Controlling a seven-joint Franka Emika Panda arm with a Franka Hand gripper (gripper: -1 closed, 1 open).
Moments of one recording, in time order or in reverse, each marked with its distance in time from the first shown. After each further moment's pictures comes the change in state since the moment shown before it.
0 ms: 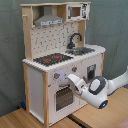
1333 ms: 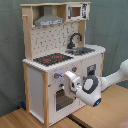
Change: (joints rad) arm -0.123 -0.053 0.025 0.090 -0.128 0.068 0.342
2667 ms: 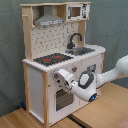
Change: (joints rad) arm -0.062 -0.013 -0.018 0.090 0.013 0.073 -0.283
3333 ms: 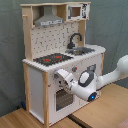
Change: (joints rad) arm 0.009 0.016 0.001 0.000 0.148 0.004 -0.147
